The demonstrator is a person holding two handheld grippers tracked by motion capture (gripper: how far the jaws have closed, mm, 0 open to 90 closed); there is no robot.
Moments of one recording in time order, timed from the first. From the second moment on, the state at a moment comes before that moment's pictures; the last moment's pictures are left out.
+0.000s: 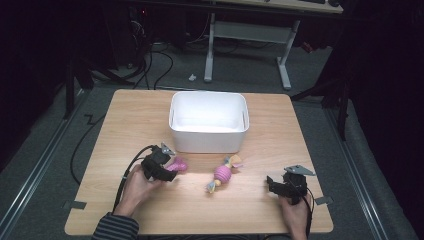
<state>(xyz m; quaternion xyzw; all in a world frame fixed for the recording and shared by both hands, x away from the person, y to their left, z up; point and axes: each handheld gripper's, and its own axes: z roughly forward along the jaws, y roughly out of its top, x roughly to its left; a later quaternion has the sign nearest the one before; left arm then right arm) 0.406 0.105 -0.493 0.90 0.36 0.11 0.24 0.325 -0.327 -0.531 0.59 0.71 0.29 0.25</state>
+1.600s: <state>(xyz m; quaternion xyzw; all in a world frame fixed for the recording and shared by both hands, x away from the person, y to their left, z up) 0.403 0.110 -0.482 0.90 0.34 0.08 0.25 0.325 -0.327 -0.531 0.59 0.71 0.29 0.25</state>
